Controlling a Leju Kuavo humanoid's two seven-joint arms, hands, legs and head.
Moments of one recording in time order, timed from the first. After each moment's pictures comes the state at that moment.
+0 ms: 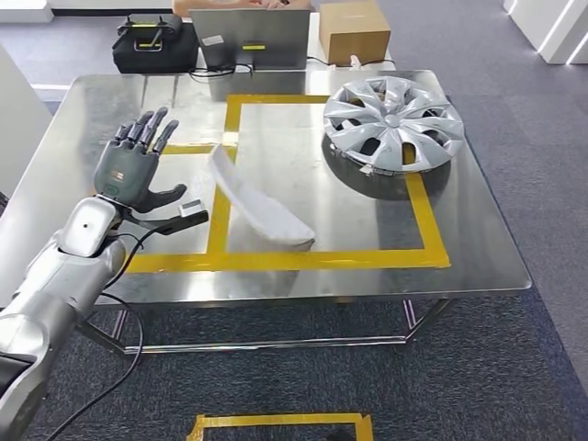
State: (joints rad) left arm -0.91 0.05 -0.37 -0.49 -1.47 0.70 -0.16; right arm -0.08 0.23 -0.62 -0.18 1.20 0.13 0.05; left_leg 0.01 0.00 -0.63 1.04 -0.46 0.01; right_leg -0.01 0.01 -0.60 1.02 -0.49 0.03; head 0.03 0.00
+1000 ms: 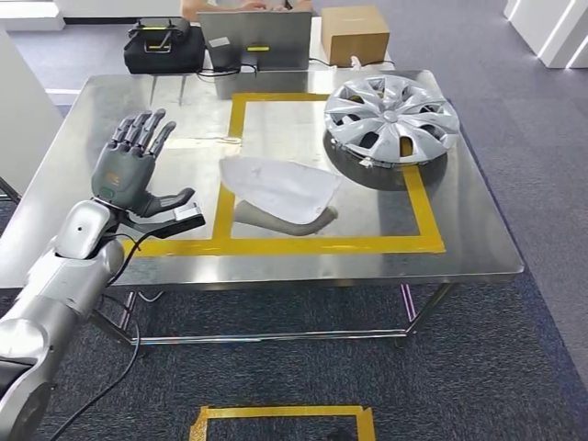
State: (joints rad) left arm -0.87 0.05 -0.26 -0.52 -1.44 0.70 -0.29; right arm -0.09 0.23 -0.62 -0.19 1.21 0.14 0.06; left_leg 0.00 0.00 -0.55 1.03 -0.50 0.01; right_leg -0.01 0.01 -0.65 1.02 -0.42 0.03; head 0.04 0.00
